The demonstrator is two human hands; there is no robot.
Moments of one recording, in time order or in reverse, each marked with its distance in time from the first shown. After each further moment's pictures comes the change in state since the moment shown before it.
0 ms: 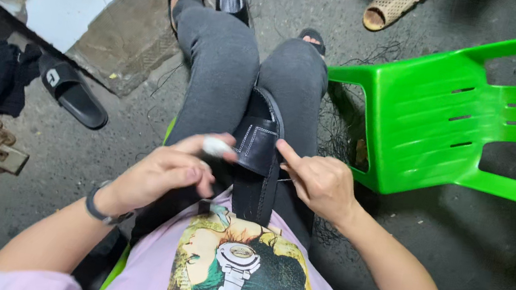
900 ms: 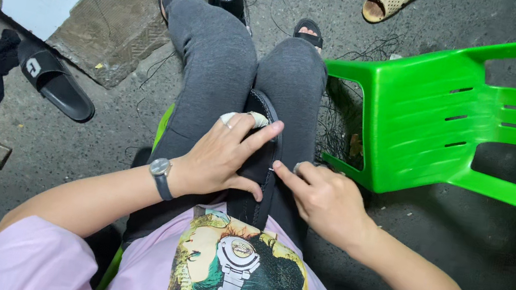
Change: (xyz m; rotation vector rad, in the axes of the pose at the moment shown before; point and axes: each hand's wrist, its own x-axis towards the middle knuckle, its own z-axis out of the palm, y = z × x) left_hand 0.066 -0.056 0.041 0.672 -0.066 0.239; right_hand 0.008 -0.008 -0.023 -0.188 -0.398 0.003
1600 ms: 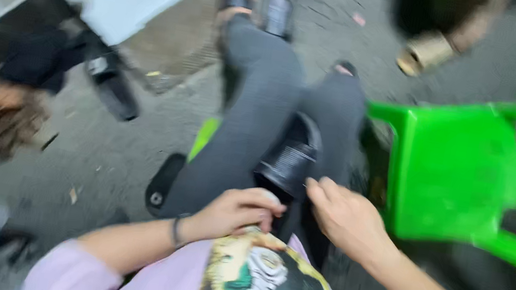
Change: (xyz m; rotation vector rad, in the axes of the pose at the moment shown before) left_hand -0.083 0.057 0.039 -1.270 0.234 -0.427; right_hand 0.006 0.003 0.006 -0.247 0.076 -0.266
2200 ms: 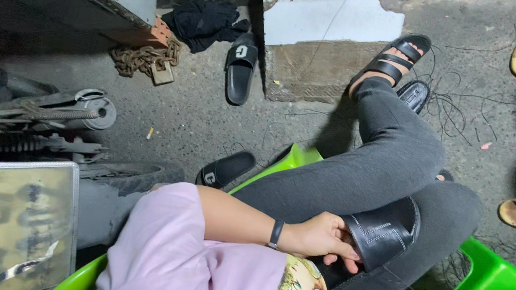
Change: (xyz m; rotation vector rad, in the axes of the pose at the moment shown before) left_hand 0.055 -0.055 -0.001 -0.363 0.315 -0.191; right_hand -0.095 0.060 0.033 -0.079 -0.134 0.482
